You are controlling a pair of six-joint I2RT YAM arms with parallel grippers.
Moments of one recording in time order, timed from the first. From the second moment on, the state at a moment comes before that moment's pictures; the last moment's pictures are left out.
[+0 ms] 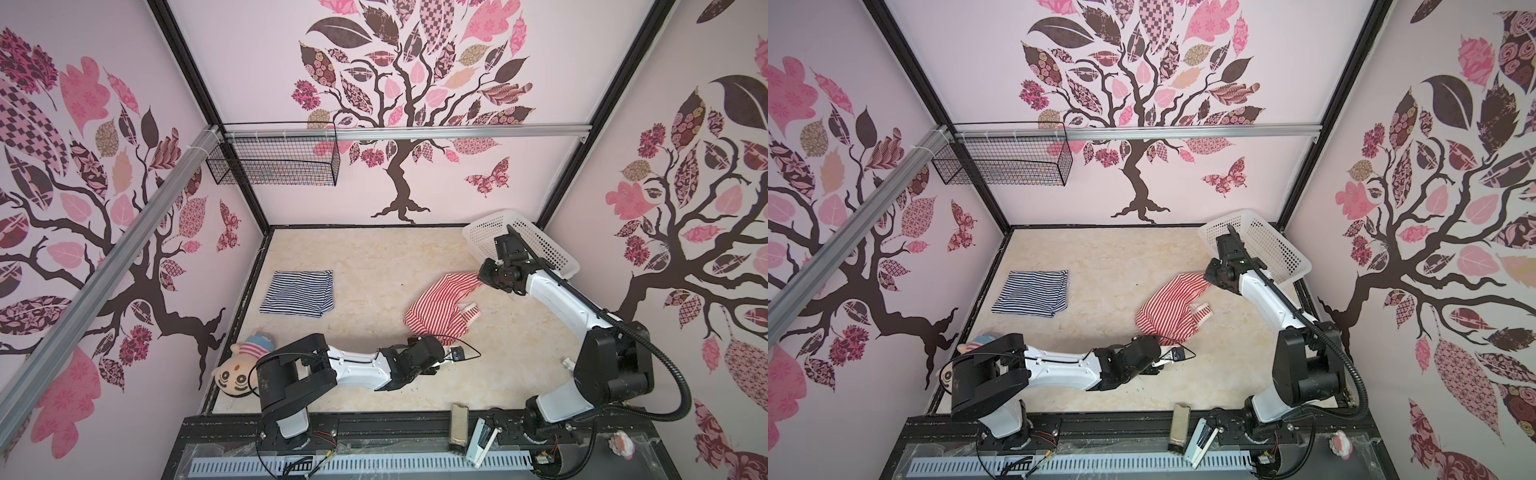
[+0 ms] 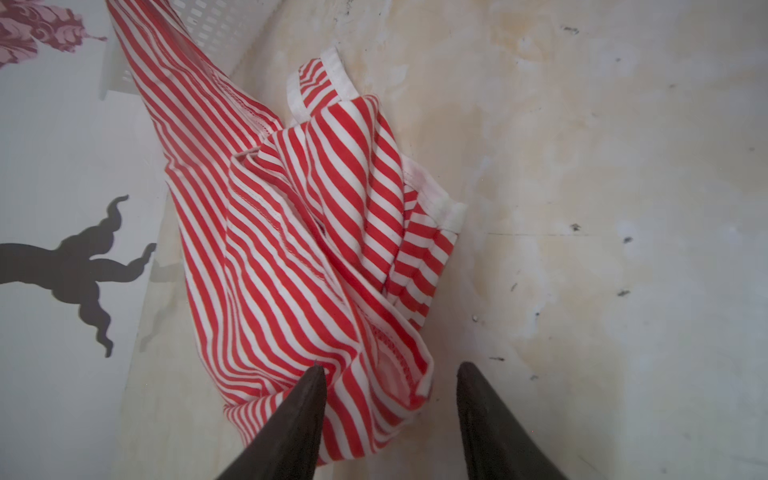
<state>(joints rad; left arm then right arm) -1.20 1.71 0.78 0.21 -0.41 0.55 0.17 1.53 1.18 -0.60 0.04 0.63</state>
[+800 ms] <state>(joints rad) -0.56 1.25 1.12 -0.29 -0.18 0.39 0.20 1.30 1.30 -0.67 -0.15 0.64</state>
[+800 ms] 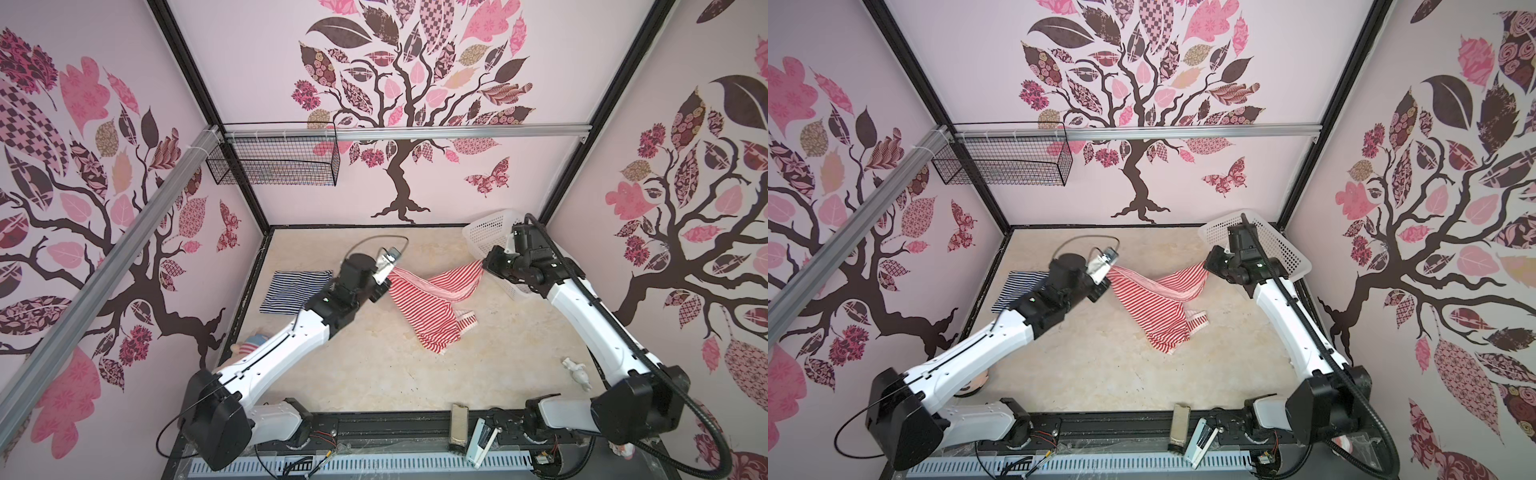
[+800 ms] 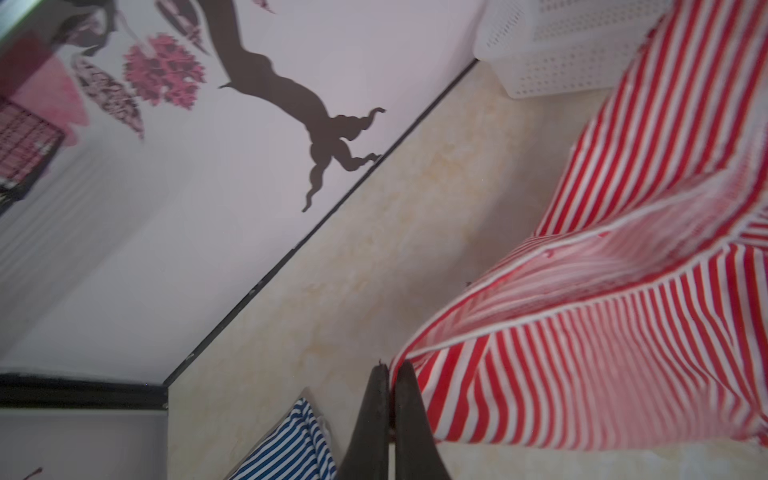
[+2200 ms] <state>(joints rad) -0.19 1.47 1.69 -0.73 0.11 0.29 0.26 1.44 1.75 -0.84 -0.33 0.64</state>
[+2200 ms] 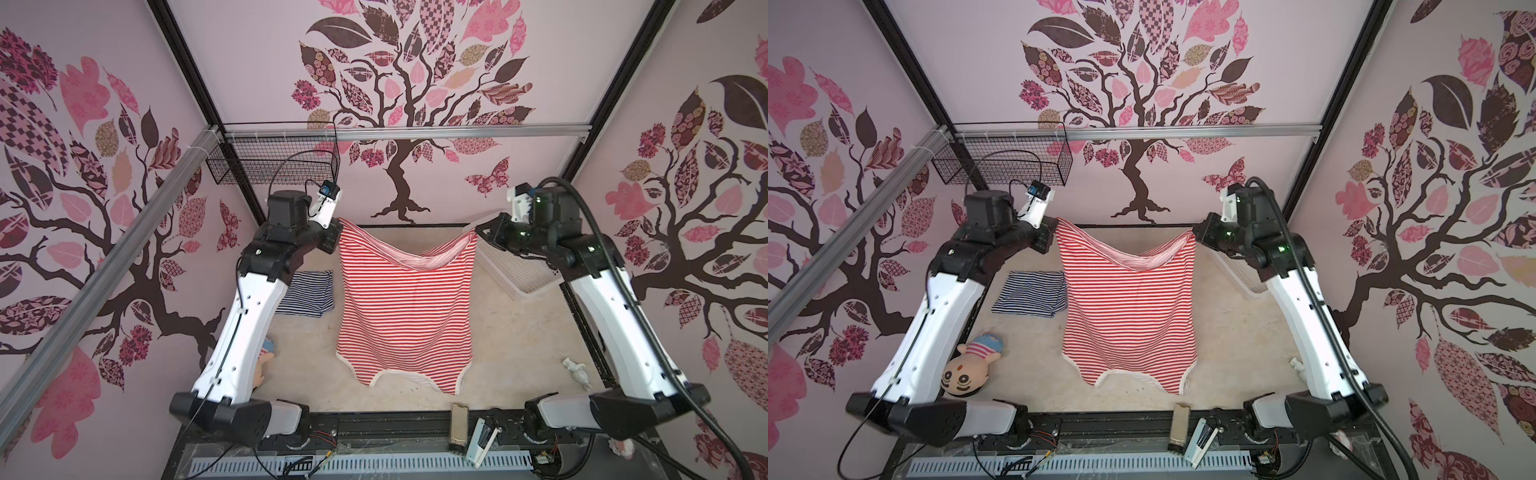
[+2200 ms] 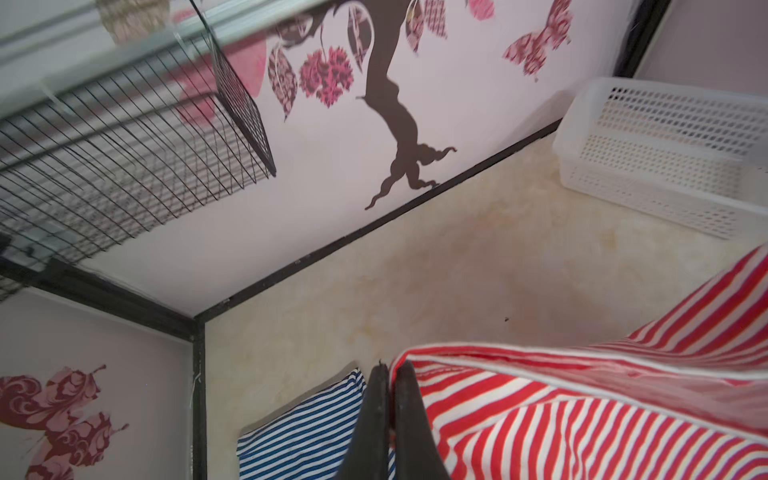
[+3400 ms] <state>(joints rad) -0.12 1.49 0.92 -0.58 0.37 0.43 0.13 1.44 0.68 -0.17 -0.62 0.79</state>
